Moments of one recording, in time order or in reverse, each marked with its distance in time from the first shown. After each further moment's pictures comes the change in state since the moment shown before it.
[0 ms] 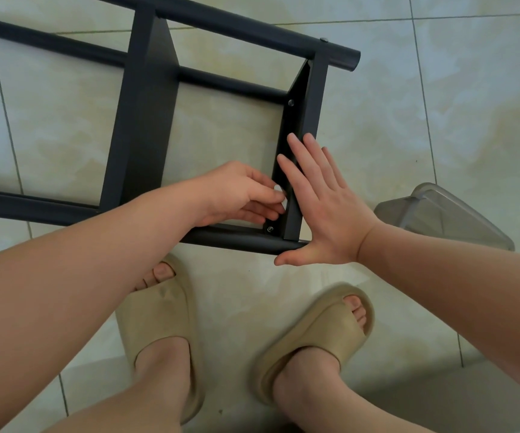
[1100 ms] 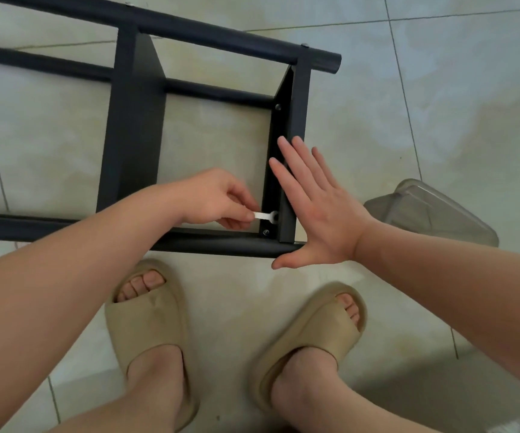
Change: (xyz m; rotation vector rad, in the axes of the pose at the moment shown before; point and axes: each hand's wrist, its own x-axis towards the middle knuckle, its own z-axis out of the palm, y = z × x) left_hand 0.001 0.000 -0.011 0.454 -0.014 0.040; right_hand -0.011 0.008 -0.005 -0.072 -0.017 -0.011
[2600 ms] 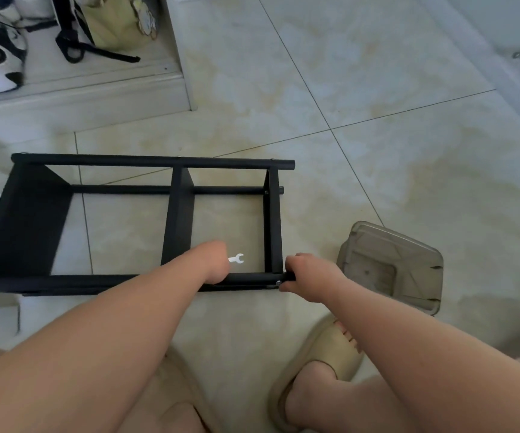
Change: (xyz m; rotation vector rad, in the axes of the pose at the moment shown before) left_hand -0.082 0.035 0.019 0.911 0.238 -0.253; right_hand -0.041 -0.062 -0.047 0.302 -0.385 0.588
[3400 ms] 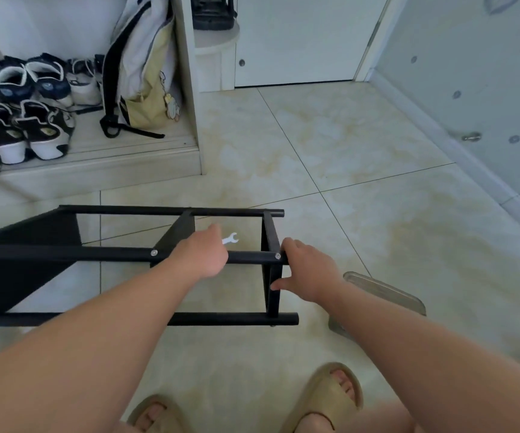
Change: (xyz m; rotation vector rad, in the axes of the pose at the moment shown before) left_hand -0.061 -0.008 -0.095 -0.184 0.460 0.019; right_hand -0.041 -0.036 -0.100 -0.036 0.426 -0.071
